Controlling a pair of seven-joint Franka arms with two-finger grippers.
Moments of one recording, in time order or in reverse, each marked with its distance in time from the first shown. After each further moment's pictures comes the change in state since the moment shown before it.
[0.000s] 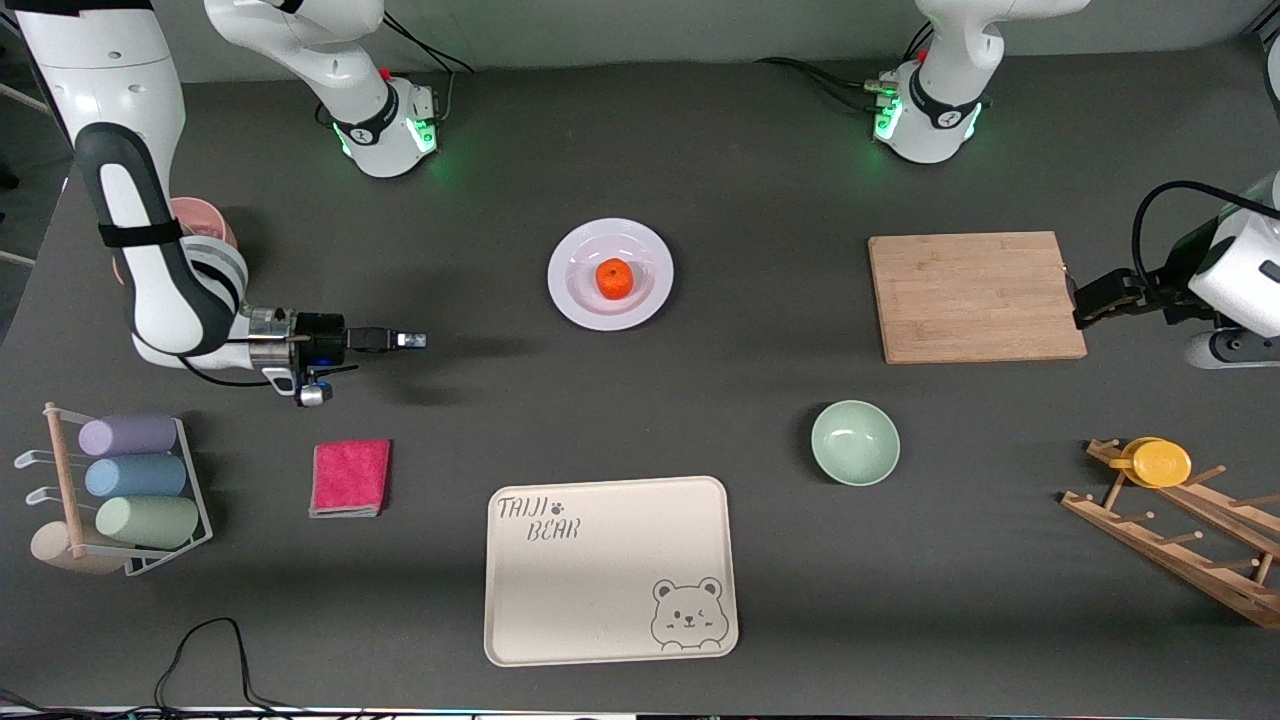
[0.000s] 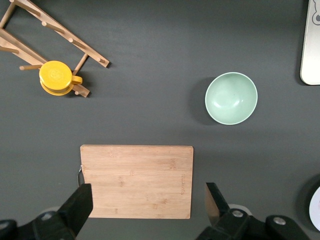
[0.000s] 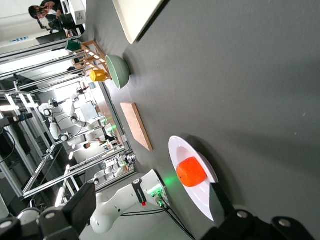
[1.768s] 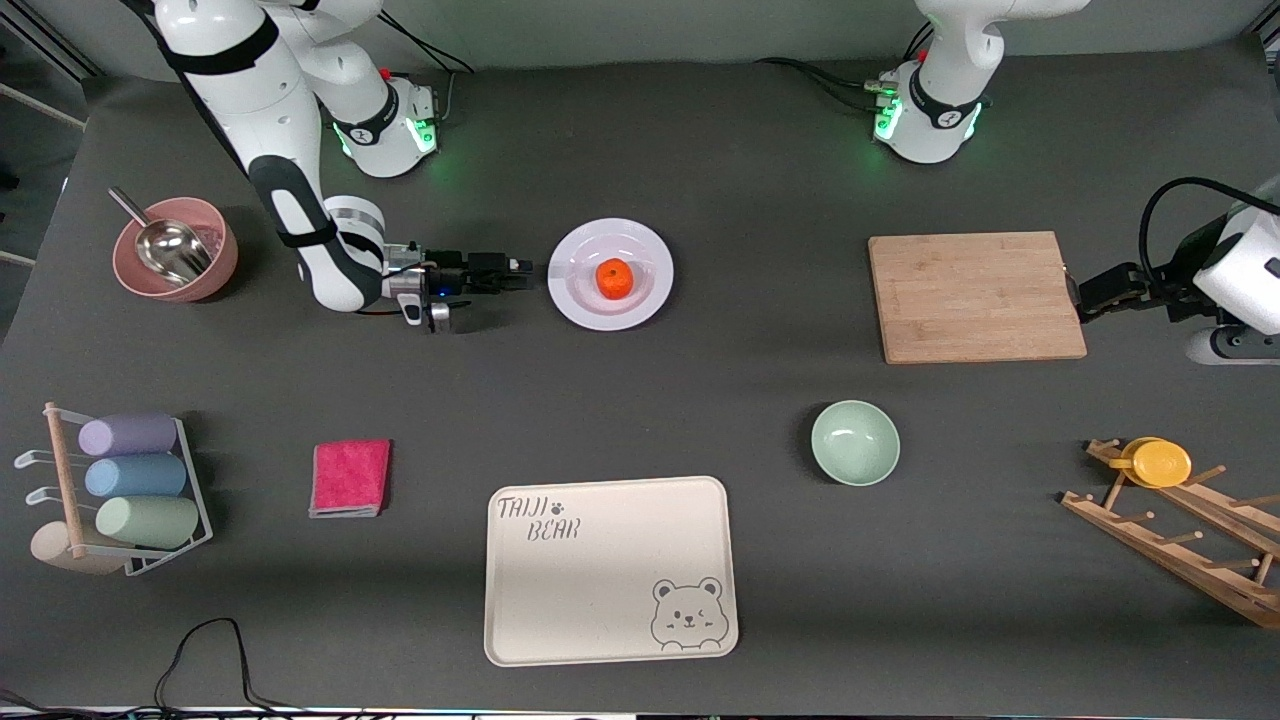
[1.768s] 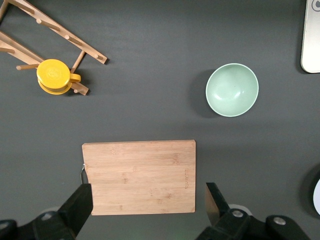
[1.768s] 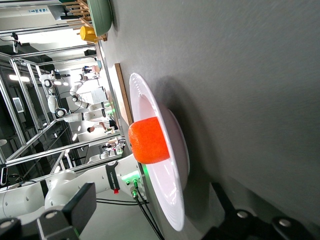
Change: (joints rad) left arm 0.007 0.000 0.008 -0.001 -0.006 -0.021 0.057; right arm 0.360 0.090 0.003 -0.328 0.479 0.102 -0.542
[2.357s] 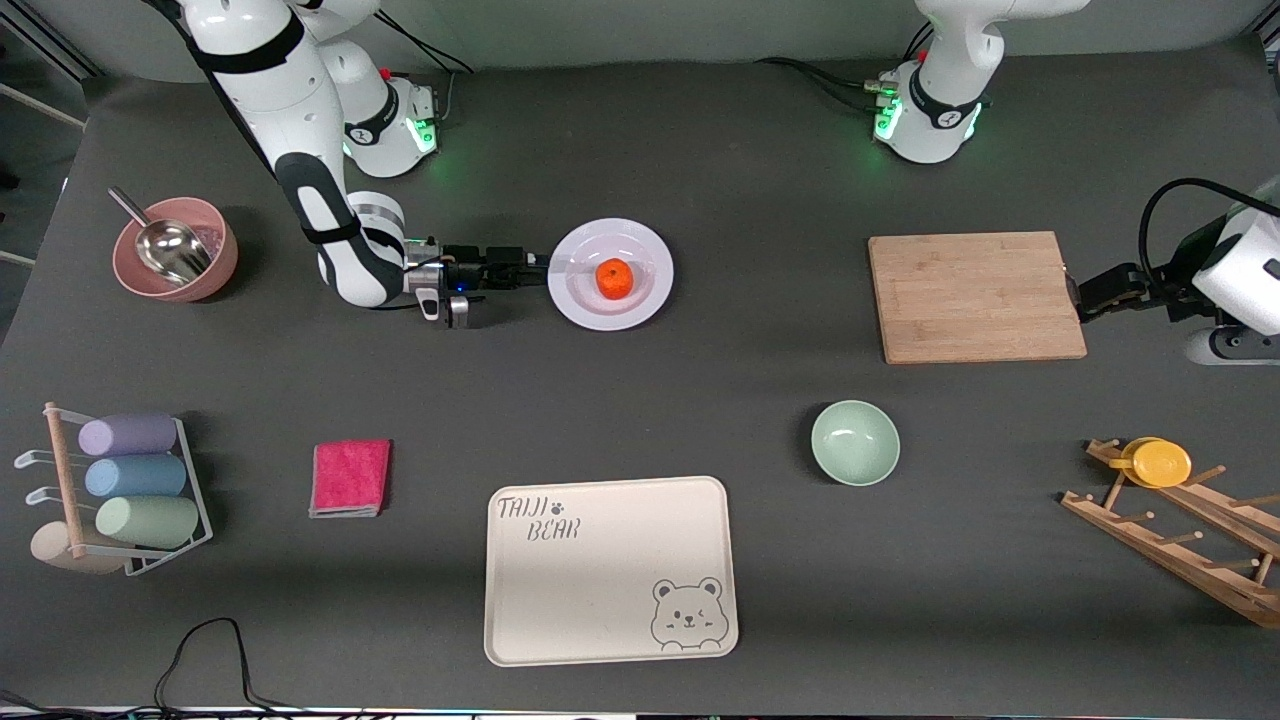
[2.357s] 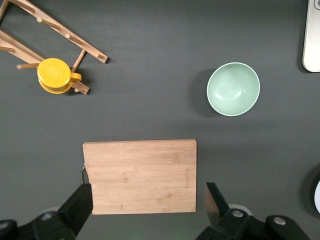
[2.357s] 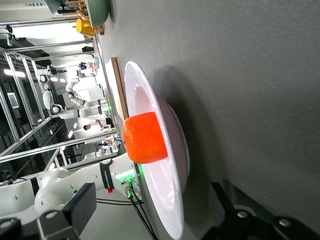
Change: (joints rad) left arm 0.000 0.000 0.000 -0.002 0.003 -0.001 0.000; right arm 0.064 0.014 0.000 0.000 0.067 0.015 -0.030
